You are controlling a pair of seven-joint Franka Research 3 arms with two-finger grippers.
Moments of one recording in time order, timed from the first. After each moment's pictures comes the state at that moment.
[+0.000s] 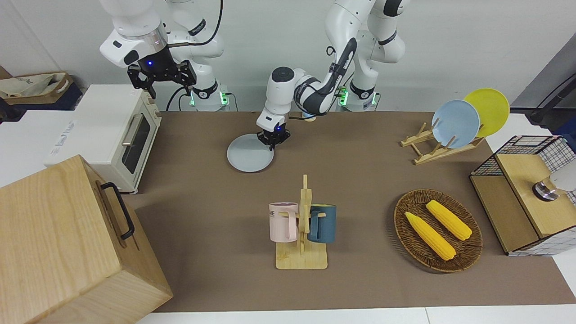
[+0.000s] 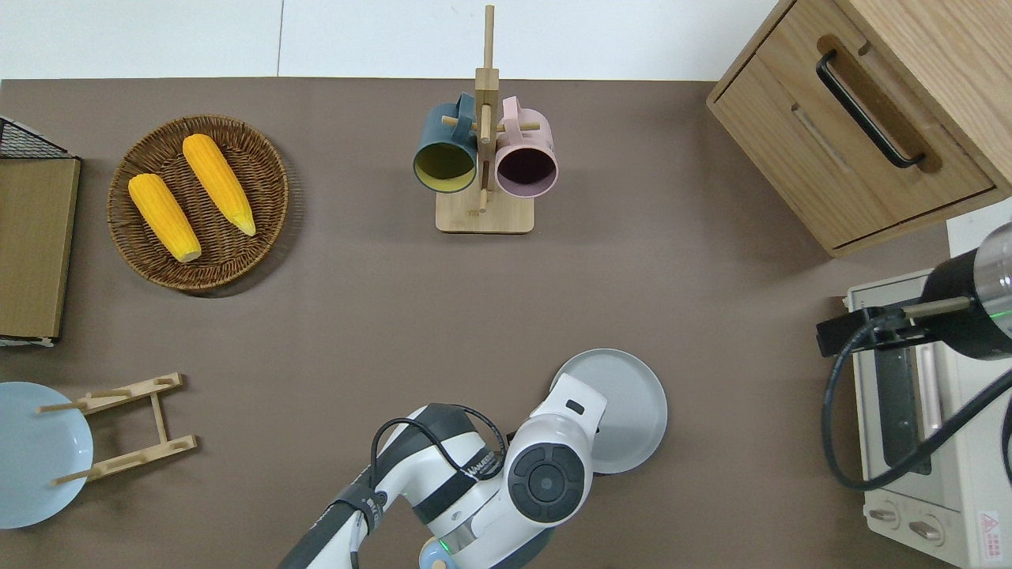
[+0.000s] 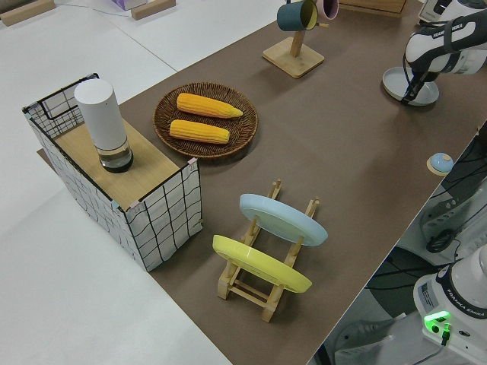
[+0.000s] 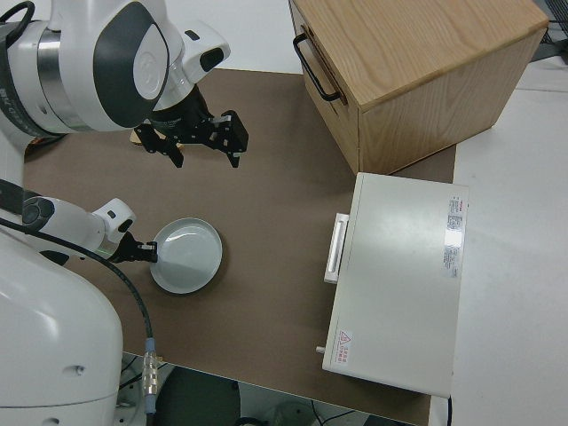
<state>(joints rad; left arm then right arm) -0.45 0.27 -0.44 -2.13 0.12 2.52 -1.16 -0.03 -0.02 0.14 -1.48 0.00 1.33 0.02</state>
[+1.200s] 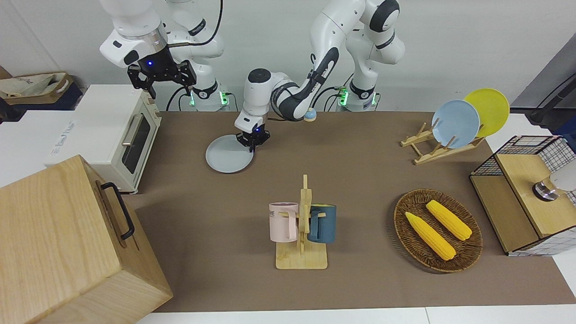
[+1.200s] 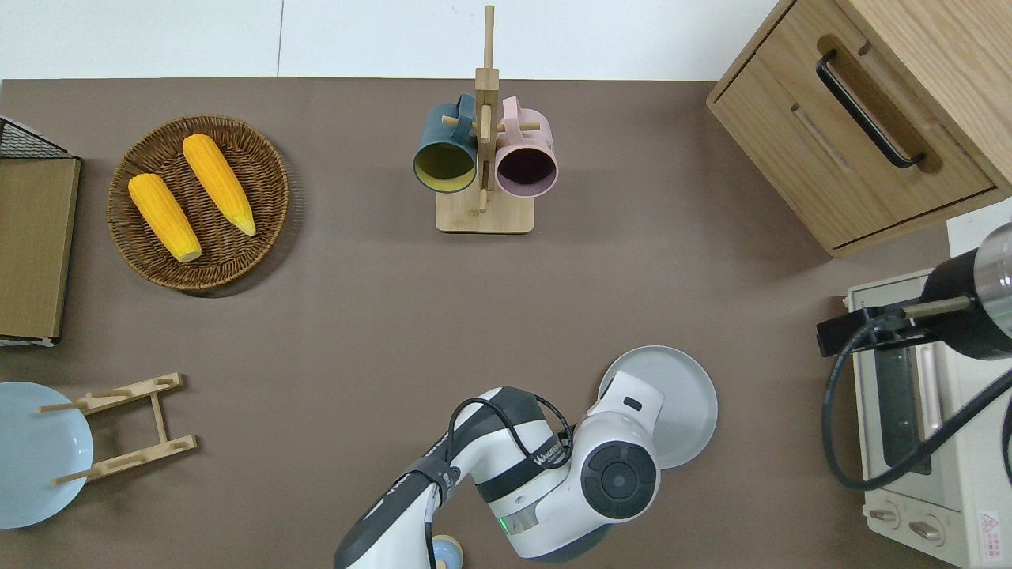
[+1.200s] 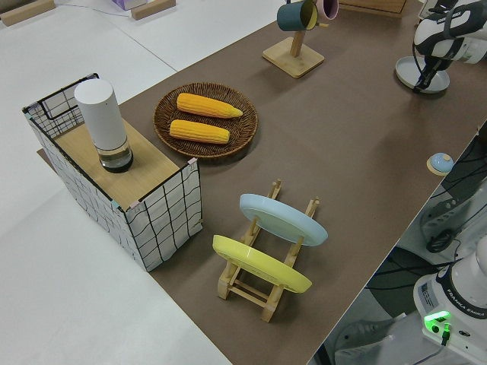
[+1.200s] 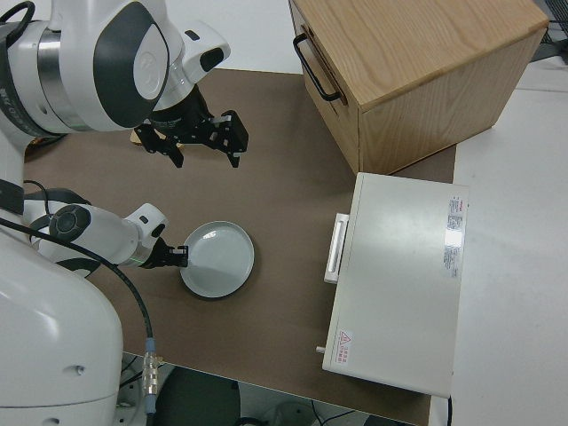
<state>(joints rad) -0.54 0.43 -0.44 -1.93 0.21 2.49 -1.32 -0.03 -0.02 0.14 -1.48 0.00 1.33 0.02</state>
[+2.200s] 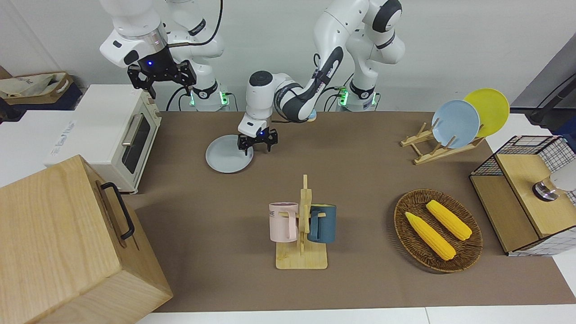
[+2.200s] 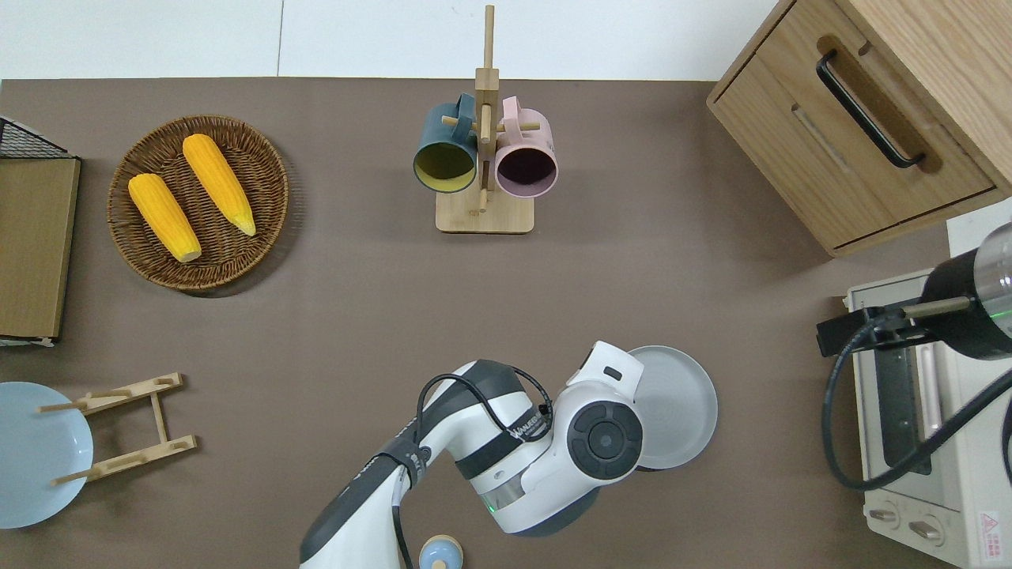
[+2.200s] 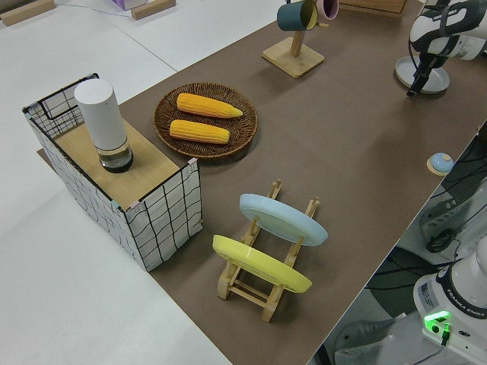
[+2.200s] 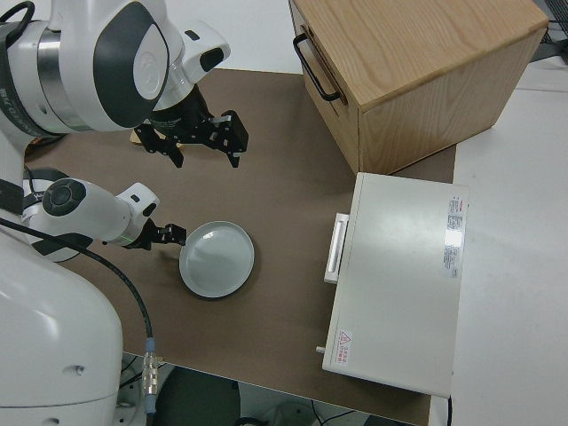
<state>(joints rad) -0.48 0.40 -0.43 -1.89 0.22 2.34 -1.24 -0.03 -0.02 0.14 -1.48 0.00 1.33 0.02</state>
